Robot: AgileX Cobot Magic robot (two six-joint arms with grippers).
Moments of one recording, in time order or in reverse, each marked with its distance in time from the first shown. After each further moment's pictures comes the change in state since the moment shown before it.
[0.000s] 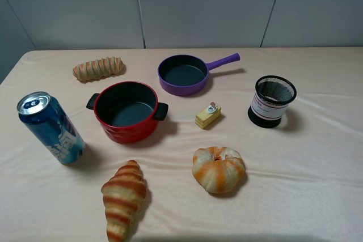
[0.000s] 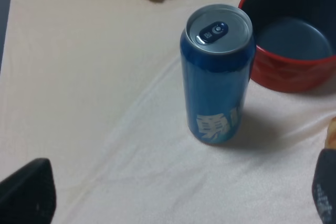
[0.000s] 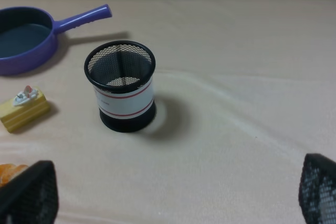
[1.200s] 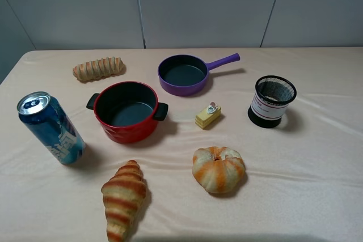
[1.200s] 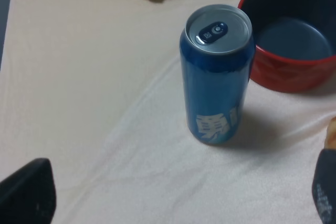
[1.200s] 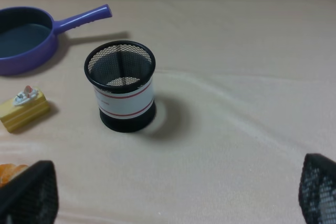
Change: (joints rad) left arm 0.000 0.000 0.000 0.000 0.000 0.000; right arm 0.000 0.000 0.000 0.000 0.000 0.000
